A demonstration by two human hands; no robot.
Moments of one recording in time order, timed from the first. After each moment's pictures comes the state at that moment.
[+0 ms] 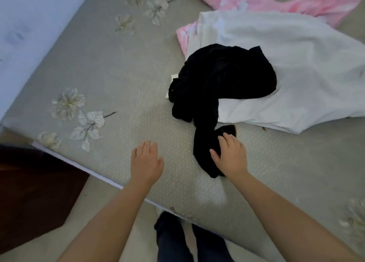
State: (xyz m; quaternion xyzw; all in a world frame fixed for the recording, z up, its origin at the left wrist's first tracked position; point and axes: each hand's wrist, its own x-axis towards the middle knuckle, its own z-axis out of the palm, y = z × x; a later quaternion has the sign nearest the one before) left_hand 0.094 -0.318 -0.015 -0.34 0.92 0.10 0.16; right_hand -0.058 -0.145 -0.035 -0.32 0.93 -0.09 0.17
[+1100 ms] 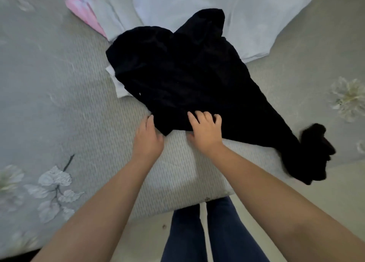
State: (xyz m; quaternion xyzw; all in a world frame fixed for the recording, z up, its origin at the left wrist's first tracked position) left_hand 0.010 -0.384 -0.076 -0.12 0.93 0.29 0.17; right_hand -0.014 -0.223 -0.078 -0.11 0.97 -0.03 0.23
